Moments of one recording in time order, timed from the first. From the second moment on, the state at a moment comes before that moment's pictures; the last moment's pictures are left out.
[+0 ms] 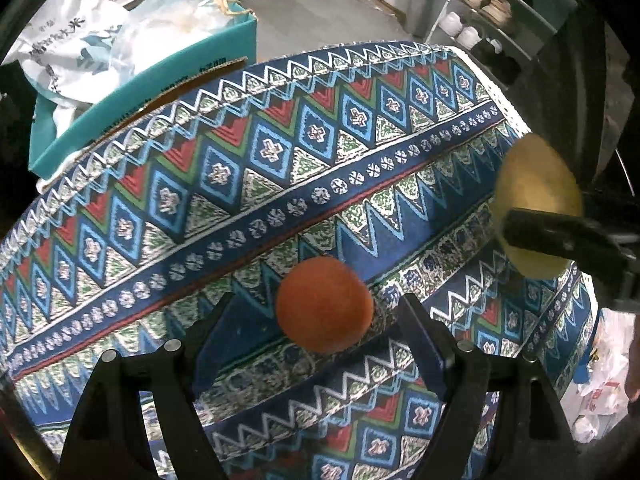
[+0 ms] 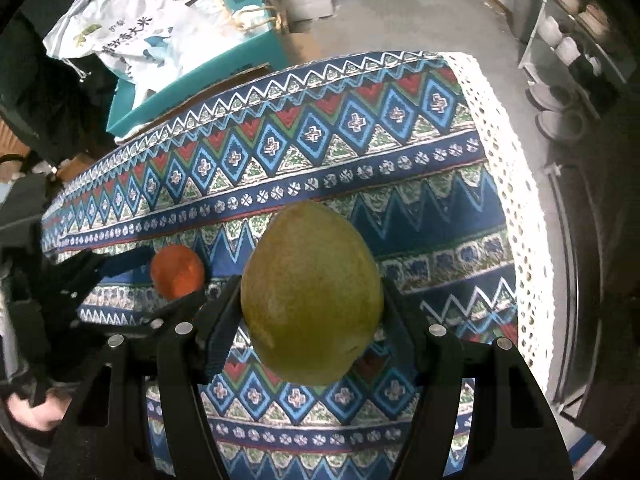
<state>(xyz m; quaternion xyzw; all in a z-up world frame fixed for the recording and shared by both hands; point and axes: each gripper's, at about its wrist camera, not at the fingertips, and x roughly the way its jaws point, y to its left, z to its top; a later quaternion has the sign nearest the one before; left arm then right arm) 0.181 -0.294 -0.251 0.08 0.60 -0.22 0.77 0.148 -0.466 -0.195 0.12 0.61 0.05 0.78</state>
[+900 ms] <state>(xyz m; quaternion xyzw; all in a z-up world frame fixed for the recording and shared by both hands) 0.160 -0.254 -0.206 0.04 0.58 -0.21 0.79 0.128 -0.412 -0.132 0.06 0.56 0.10 0.82</state>
